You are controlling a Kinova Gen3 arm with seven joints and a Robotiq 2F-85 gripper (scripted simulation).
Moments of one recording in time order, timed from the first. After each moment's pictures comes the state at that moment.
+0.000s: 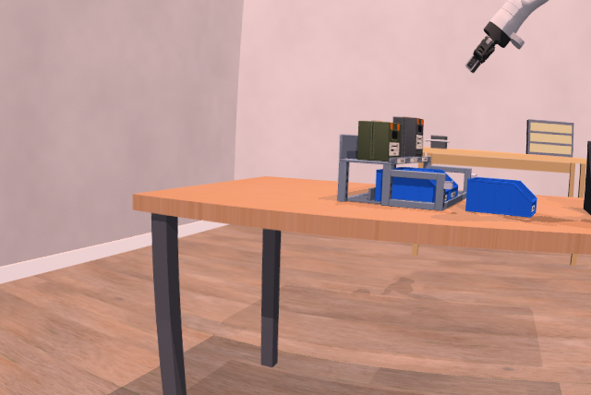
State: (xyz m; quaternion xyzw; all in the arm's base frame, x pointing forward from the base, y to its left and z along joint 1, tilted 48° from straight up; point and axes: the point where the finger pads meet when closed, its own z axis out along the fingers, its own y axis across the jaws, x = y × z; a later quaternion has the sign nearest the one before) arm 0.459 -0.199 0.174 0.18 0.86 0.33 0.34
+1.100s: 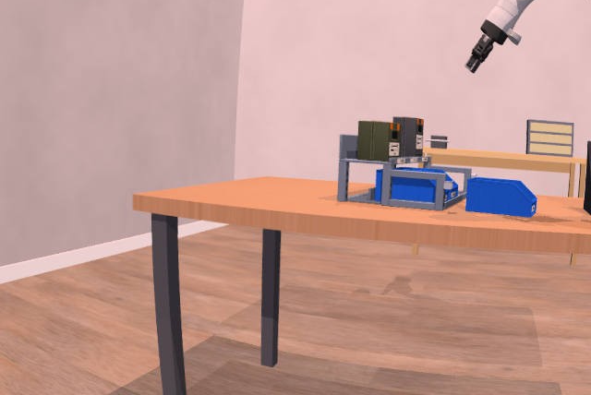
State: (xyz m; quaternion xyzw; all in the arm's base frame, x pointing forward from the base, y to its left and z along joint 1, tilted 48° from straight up) arm 0.459 -0.199 0.174 0.18 0.87 0.34 0.30
